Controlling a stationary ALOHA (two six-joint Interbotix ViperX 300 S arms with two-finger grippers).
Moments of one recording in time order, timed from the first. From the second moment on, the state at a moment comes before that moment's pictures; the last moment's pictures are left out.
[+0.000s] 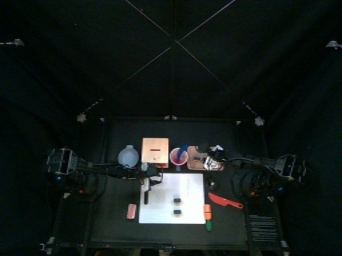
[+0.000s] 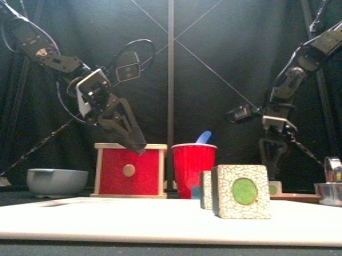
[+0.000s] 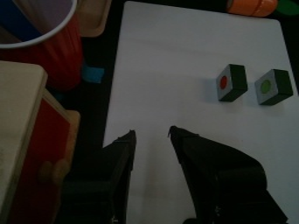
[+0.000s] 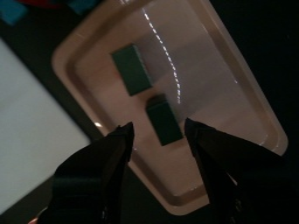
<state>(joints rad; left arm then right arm) 0.04 -0.07 0.85 -0.10 -0.13 0.00 -0.43 -0.26 0.89 -0.11 0.49 0.23</state>
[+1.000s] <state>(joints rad) 0.04 -0.07 0.85 -0.10 -0.10 0.00 0.17 0.11 0.52 -0.02 0.41 0.23</state>
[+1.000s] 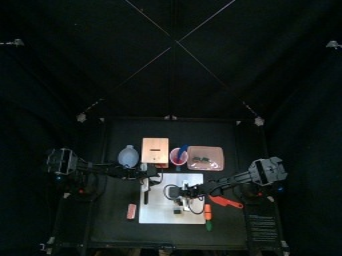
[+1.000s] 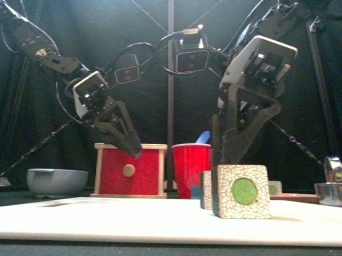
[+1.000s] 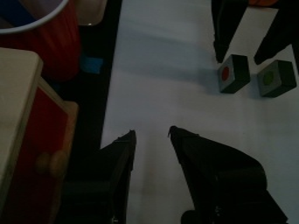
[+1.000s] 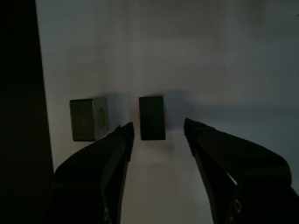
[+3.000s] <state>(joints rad) 0.04 -0.07 0.86 -0.10 -0.10 0.00 -0.58 -0.37 1.08 -0.09 0.42 0.23</state>
